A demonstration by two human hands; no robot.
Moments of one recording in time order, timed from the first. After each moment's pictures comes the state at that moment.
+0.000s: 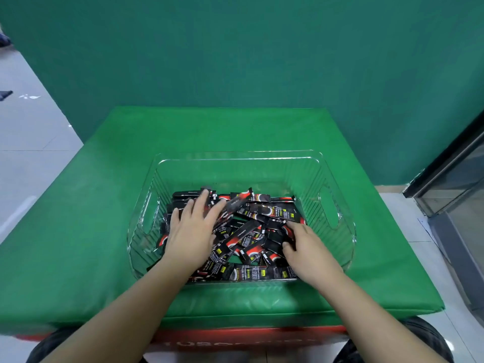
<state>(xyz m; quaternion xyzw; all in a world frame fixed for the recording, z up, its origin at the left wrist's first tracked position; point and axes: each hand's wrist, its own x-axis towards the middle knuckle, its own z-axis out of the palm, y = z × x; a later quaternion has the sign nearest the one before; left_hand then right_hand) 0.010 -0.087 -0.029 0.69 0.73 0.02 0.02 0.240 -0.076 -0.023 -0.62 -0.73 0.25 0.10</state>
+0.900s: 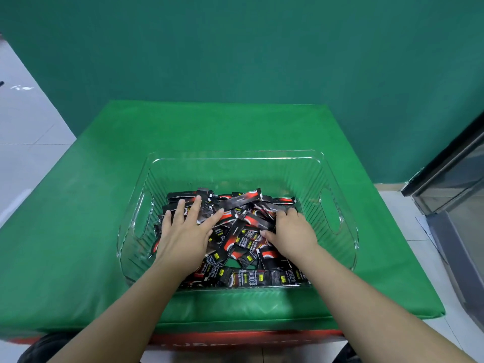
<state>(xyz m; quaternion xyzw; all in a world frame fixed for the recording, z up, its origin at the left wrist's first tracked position) 0.000 -0.085 -0.042 0.68 0.73 -0.01 0.03 0.211 -0.024 -0.033 -0.62 -0.78 0.09 -0.04</state>
